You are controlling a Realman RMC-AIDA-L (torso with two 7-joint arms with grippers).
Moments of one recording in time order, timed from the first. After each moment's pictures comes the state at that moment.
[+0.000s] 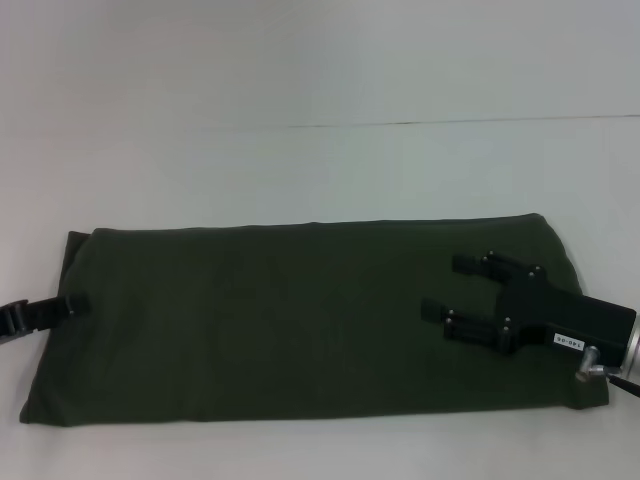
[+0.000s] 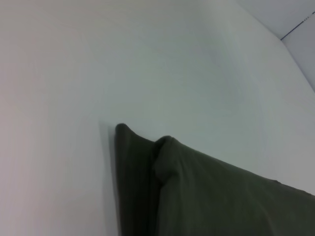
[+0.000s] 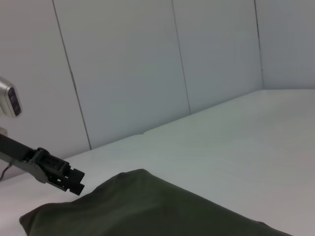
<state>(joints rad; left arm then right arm) -0.44 -2.09 0.32 0.84 2.36 1.43 -2.12 0.49 2.09 -0.50 -0.37 -1.95 -1.45 1.01</state>
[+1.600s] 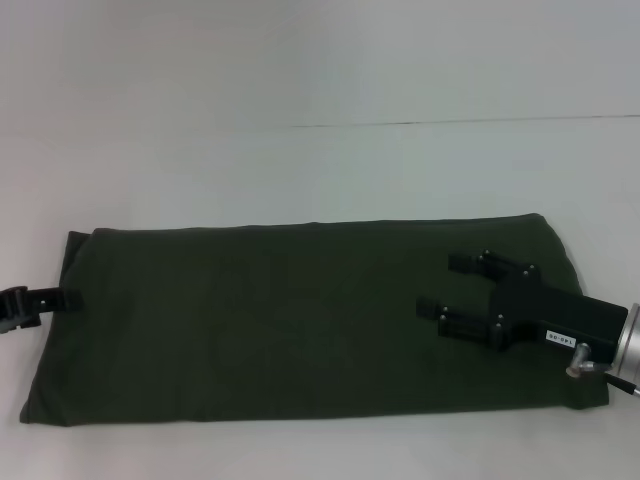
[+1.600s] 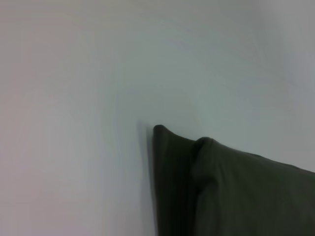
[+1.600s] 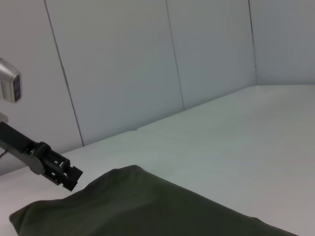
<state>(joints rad) -0.47 -2.10 0.46 0.97 2.49 1.37 -2.35 0.50 2.10 -0.50 -0.35 -1.95 -1.41 1.00</state>
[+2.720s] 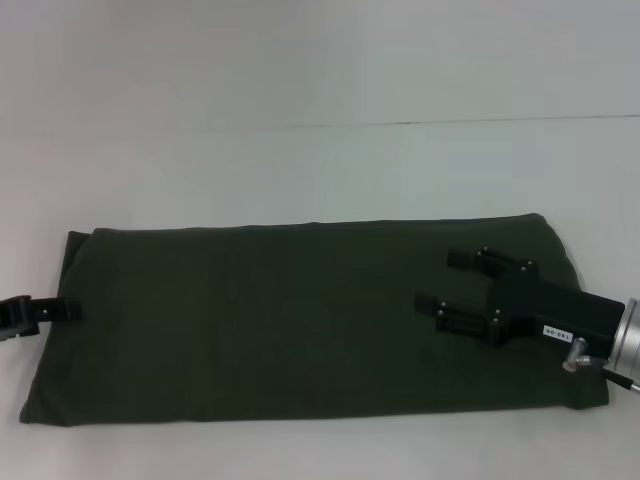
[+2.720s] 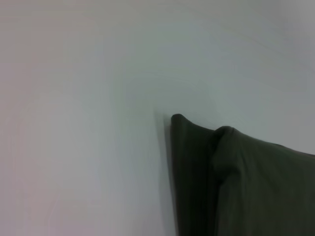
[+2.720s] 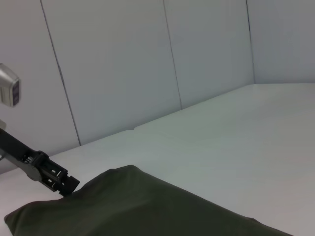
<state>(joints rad) -0.48 -2.10 0.47 0.93 2.53 1.32 -2.35 0.51 2.10 -0.50 -0.35 -1.95 -1.39 1.01</state>
